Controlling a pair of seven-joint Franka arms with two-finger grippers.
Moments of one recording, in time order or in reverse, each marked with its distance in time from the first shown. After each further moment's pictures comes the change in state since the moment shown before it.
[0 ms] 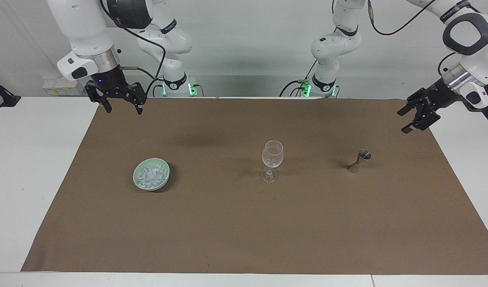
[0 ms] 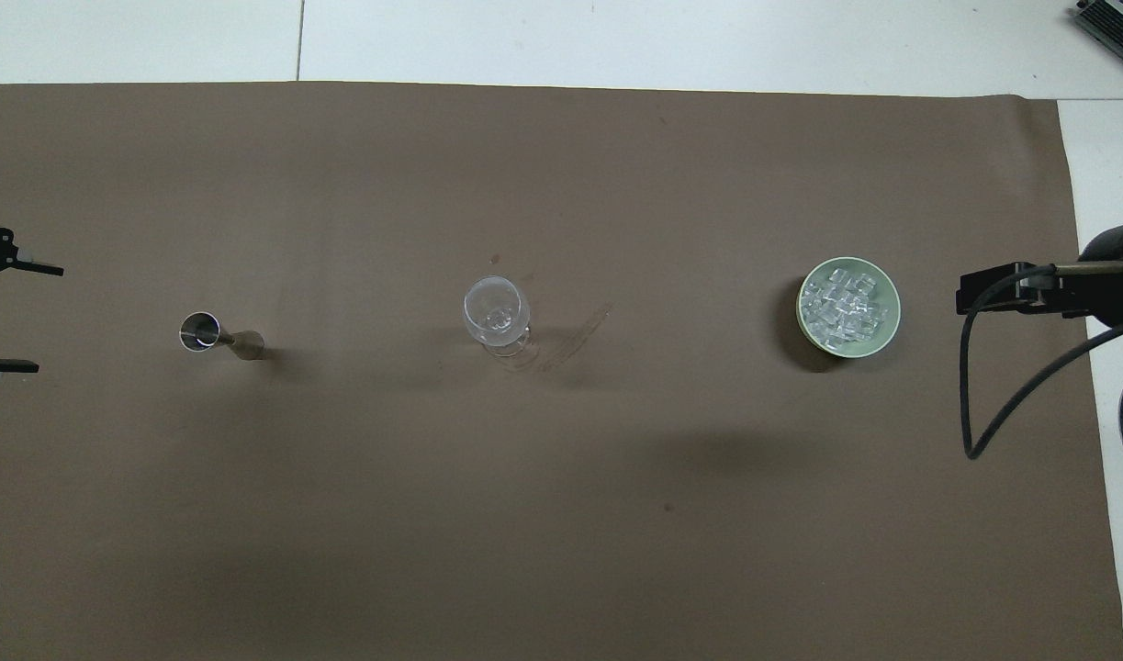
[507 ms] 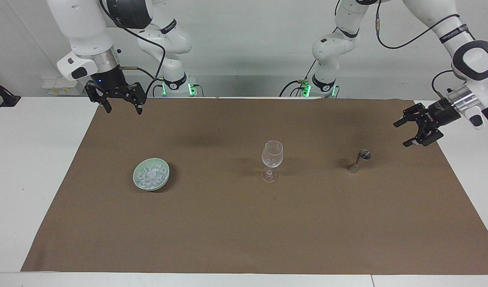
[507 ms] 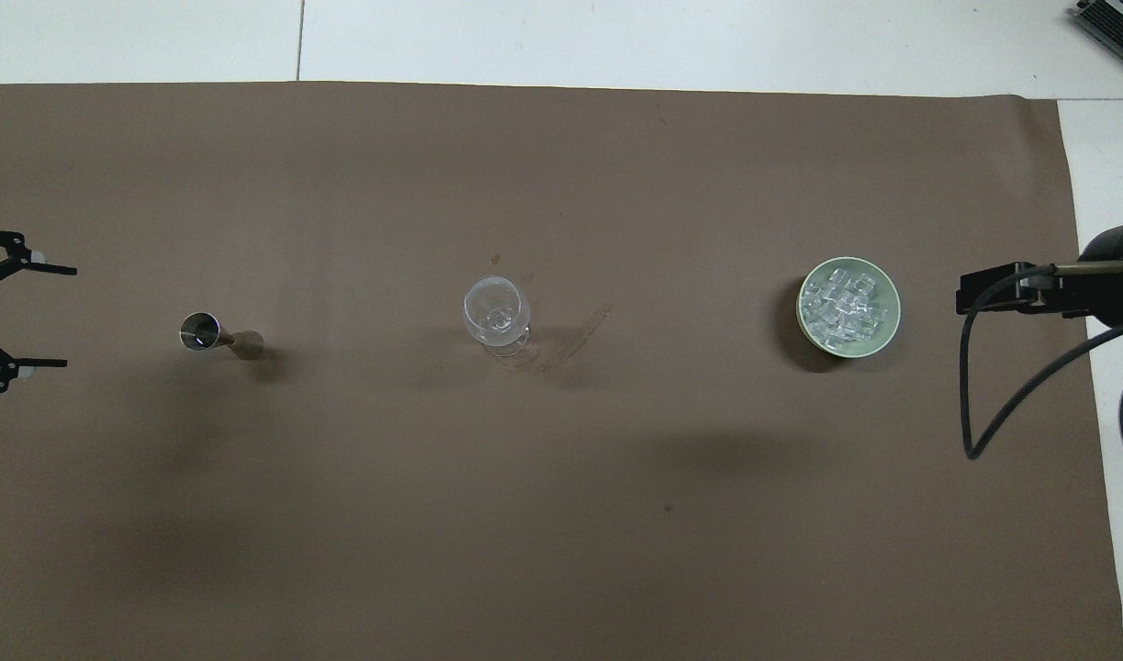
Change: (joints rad) left arm 0.088 0.144 0.000 -0.017 -0.137 0.000 -0.020; right arm 0.000 0.000 0.000 0.000 0.000 0.000 0.000
